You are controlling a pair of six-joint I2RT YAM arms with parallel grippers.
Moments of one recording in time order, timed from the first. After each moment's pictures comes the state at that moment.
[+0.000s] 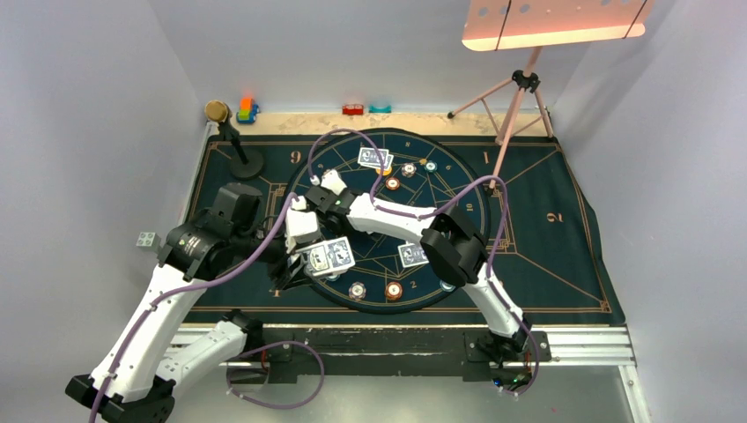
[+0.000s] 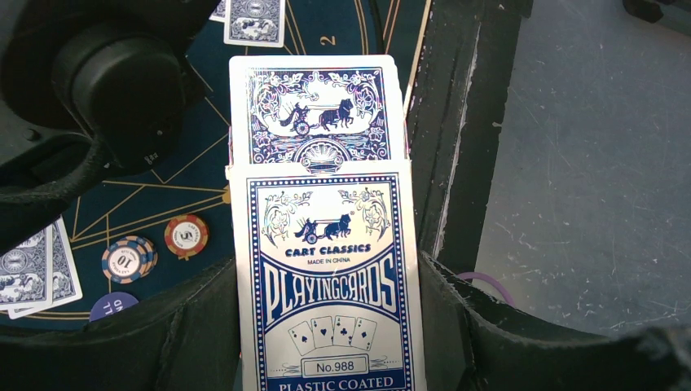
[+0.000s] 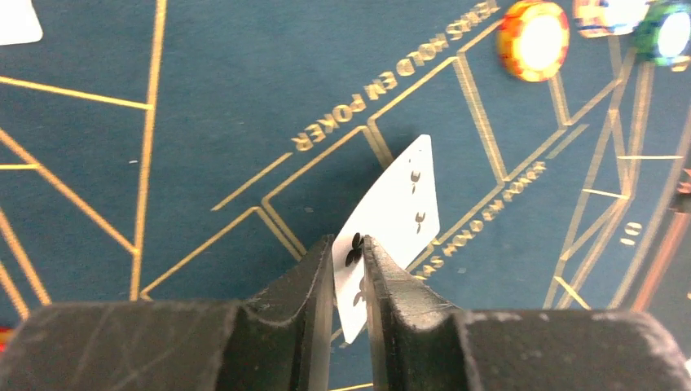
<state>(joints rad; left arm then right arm) -0.45 0.85 1.11 -1.15 0.73 0.54 1.01 2.26 1.87 -0.87 0.75 0.39</state>
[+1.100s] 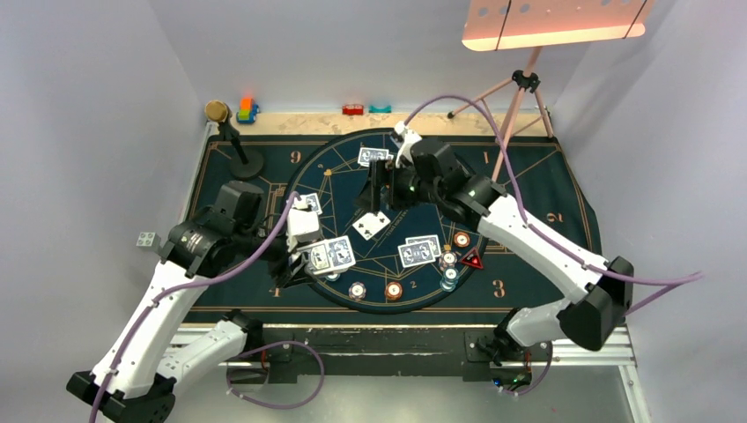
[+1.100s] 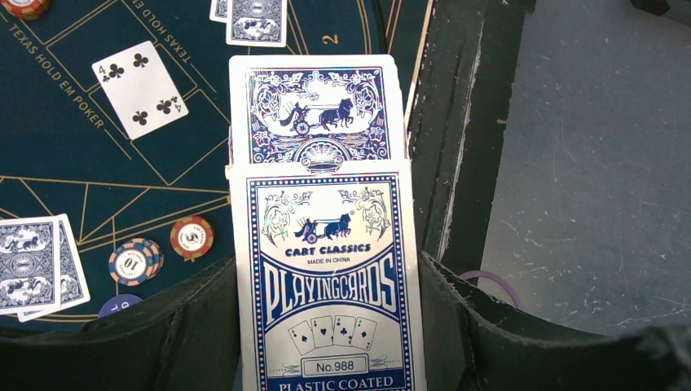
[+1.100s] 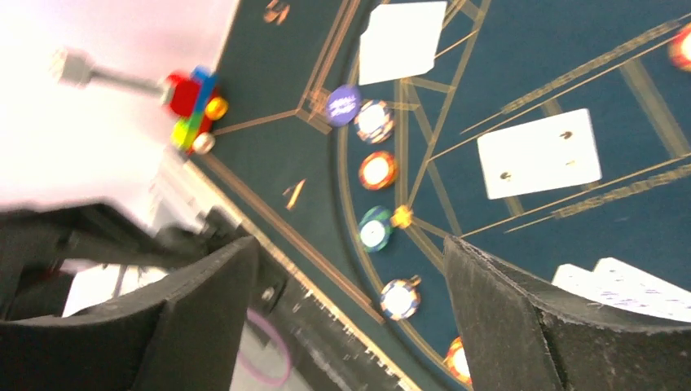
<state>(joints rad) -0.45 0.87 1.12 -1.15 0.73 0.56 0.75 1.41 1.38 -0.52 -0.11 0.59</state>
